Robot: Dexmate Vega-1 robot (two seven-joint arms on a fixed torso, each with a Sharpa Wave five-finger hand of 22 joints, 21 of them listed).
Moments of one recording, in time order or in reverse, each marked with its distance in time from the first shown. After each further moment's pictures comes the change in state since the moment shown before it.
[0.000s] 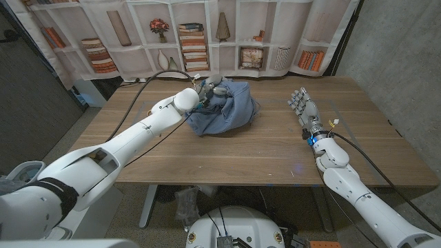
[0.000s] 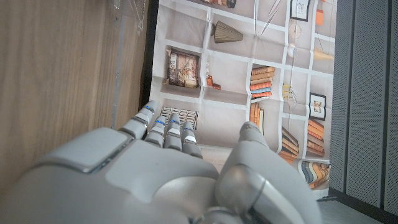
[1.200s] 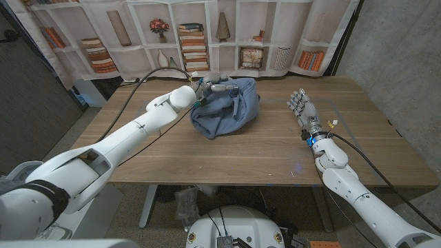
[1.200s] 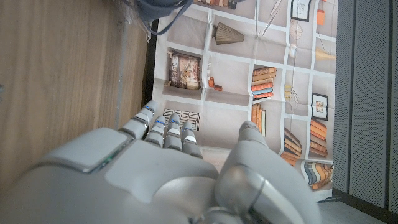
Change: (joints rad) left arm 0.011 0.057 -0.013 -0.099 -0.005 0.058 -0.043; left_hand -0.283 -0.106 -0.154 0.073 0.093 -0.321 -0.134 -0.253 -0.136 -0.330 0.042 -0.127 -0.140 -0.442 0.040 -0.012 -0.210 -0.341 0.162 -0.236 0.010; right arm 0.007 0.007 -0.005 0.018 0.007 0.001 0.015; right_hand 0.005 0.005 0.004 -0.004 -0.004 0.005 -0.005 0.000 0.000 0.000 0.000 0.000 0.000 0.000 0.000 0.000 0.000 0.000 0.000 0.000 0.000
